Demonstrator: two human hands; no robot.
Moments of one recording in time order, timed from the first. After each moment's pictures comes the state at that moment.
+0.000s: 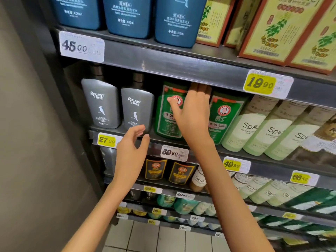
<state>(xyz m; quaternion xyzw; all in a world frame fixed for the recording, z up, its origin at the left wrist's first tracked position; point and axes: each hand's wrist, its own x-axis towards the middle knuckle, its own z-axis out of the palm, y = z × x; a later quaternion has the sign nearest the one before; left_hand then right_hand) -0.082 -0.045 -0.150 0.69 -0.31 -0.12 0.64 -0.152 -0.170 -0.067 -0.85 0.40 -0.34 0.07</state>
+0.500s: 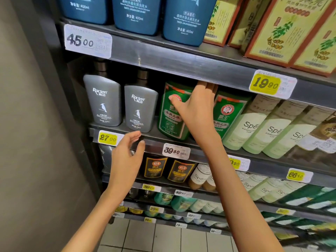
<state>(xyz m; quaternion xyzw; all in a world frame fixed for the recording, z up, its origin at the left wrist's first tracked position) -0.074 -0.024 -0.165 0.71 -0.31 -0.12 0.62 -0.146 -0.173 -0.058 -0.83 0.40 -0.37 0.11</state>
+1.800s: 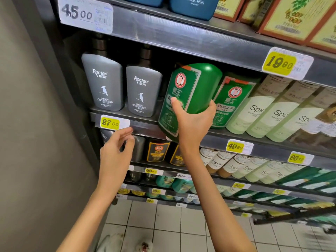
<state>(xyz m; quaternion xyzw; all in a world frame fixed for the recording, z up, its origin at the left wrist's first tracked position) -0.061 0.009 -0.190 0.71 -0.28 -0.14 0.63 -0.144 -0.122 -0.122 -0.56 0.47 -0.55 0.41</state>
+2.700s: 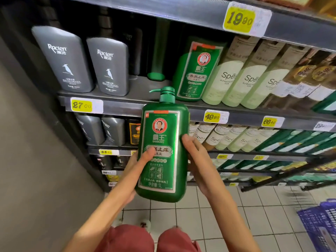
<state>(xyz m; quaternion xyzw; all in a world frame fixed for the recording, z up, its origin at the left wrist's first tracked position) -0.156 0.022 -0.215 0.47 -0.21 -0.58 0.63 -0.294 -0.059 -0.160 -0.55 0.44 -0.24 0.67</state>
